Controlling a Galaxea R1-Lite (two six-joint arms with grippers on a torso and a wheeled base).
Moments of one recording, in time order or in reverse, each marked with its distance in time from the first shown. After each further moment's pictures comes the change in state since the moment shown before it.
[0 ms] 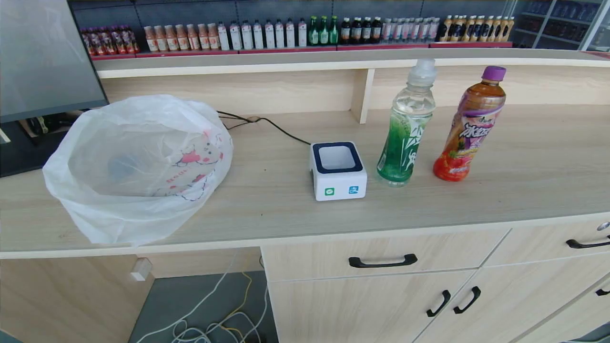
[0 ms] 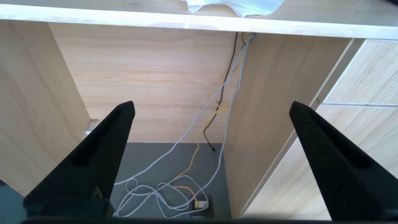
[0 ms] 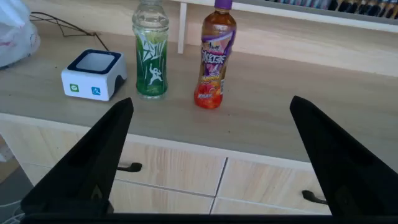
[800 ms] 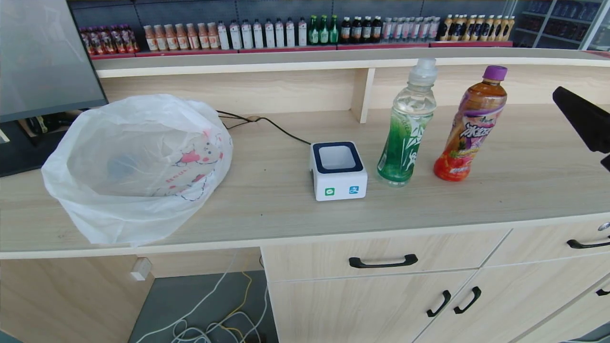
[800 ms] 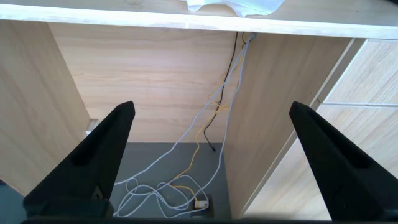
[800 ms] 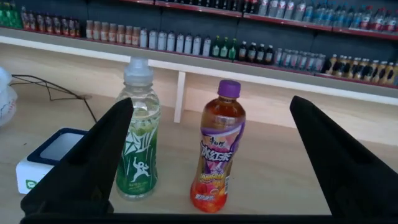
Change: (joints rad) left arm 0.000 0.000 0.000 0.000 0.000 0.000; right arm 0.114 0.586 -0.077 -0.749 -0.066 -0.026
